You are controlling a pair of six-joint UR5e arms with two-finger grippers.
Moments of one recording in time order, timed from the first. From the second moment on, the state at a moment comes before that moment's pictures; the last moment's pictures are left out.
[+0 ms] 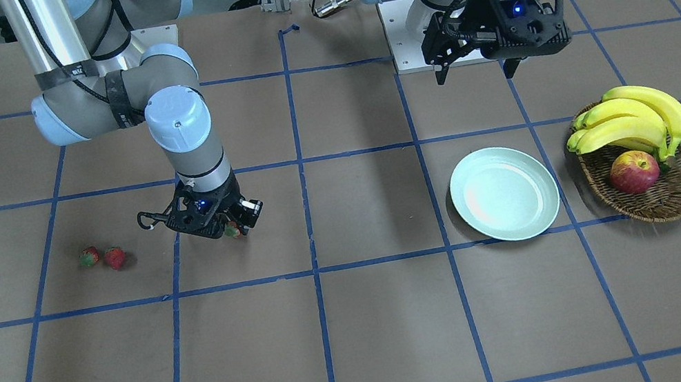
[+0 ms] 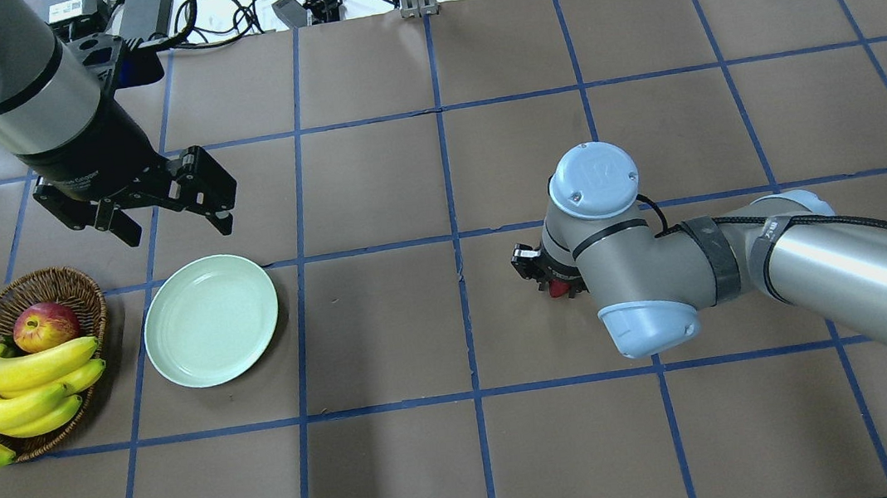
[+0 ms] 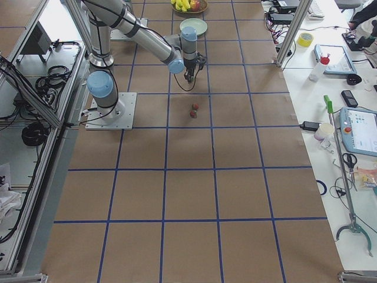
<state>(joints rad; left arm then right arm) -1.54 -1.49 -1.66 -1.62 1.55 0.07 1.78 -1.29 2.15 -2.49 -1.56 0.62</state>
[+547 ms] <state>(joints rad) -1.54 -1.49 -1.66 -1.62 1.55 0.07 1.87 -1.29 2.02 -2.47 -1.55 0.68</state>
